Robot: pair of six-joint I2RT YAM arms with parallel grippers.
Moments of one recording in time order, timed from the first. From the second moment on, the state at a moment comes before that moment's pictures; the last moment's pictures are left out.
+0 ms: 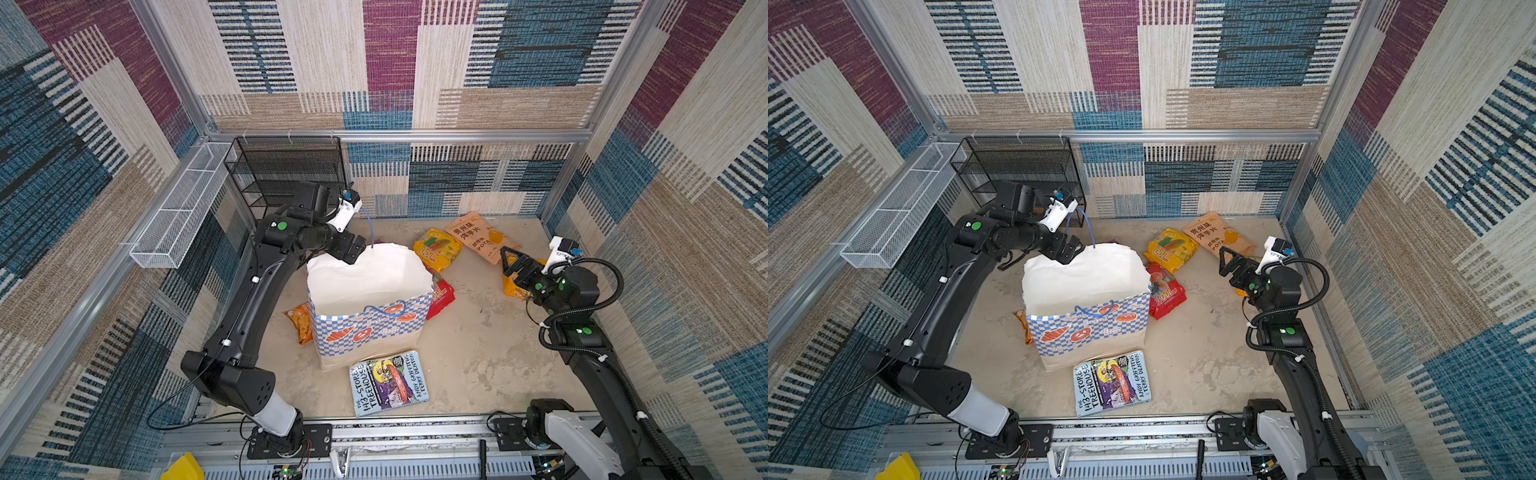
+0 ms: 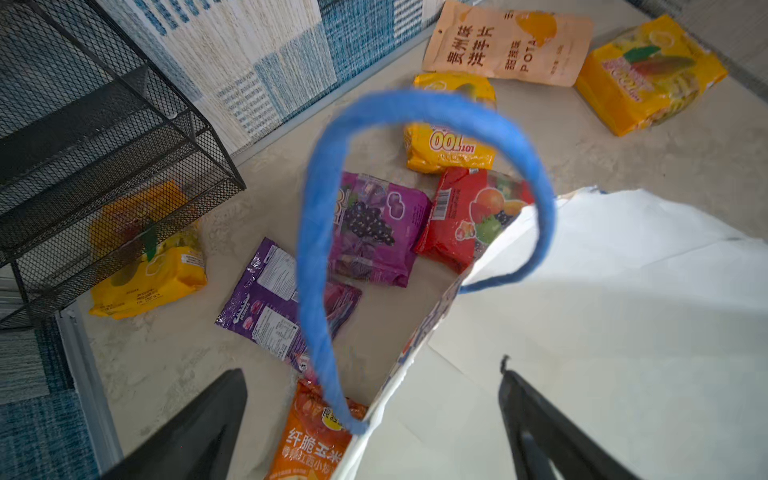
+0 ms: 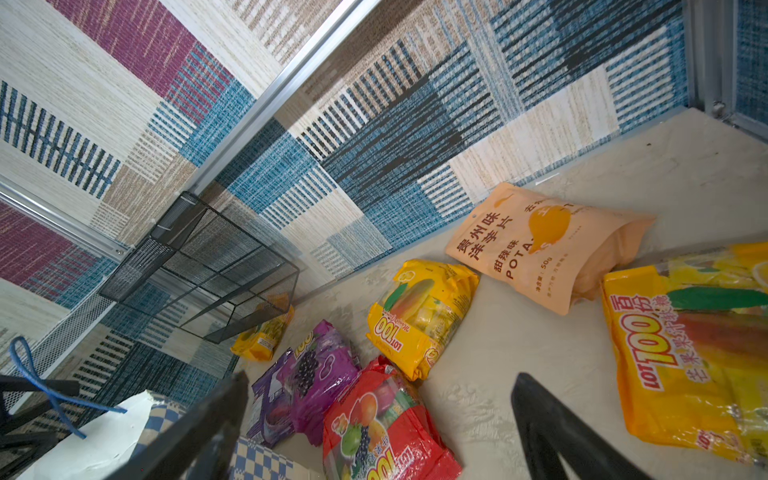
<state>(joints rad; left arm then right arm) -0.32 1.61 1.90 -1.12 0.13 0.29 -0.01 0.88 0.66 0.05 -0.28 0.63</state>
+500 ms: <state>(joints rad) -0.35 1.66 1.91 -1.21 0.17 0.31 -0.01 0.86 0.65 0.02 -0.30 0.63</state>
